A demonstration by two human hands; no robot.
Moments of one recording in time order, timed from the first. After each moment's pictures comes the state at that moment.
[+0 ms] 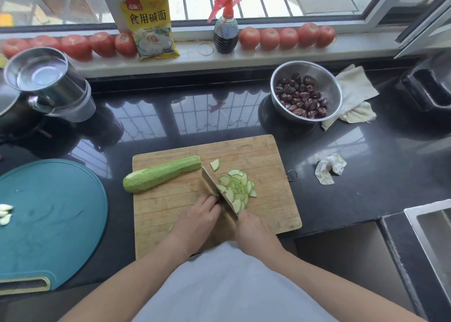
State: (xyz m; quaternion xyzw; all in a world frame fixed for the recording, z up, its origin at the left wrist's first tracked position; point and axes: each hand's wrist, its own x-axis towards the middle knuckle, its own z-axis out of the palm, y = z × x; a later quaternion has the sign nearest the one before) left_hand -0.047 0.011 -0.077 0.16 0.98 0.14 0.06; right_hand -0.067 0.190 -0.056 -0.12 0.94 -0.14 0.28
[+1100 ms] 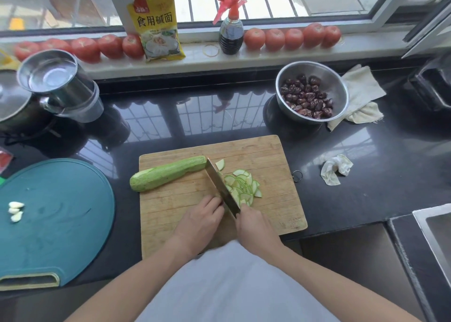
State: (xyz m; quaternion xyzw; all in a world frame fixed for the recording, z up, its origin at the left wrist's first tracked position) left_hand -0.042 0.006 -0.089 0.17 0.97 0.13 0.04; right_hand -0.073 0.181 -0.062 -0.11 0.94 -0.18 0.26
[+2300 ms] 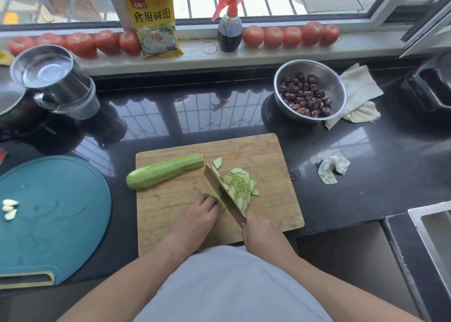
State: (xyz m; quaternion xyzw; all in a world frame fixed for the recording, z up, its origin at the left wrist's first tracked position) left_hand -0.041 0.005 -0.081 0.16 0.98 0.12 0.04; right_hand -0.058 0.208 -0.057 -0.16 0.94 -0.16 0.25
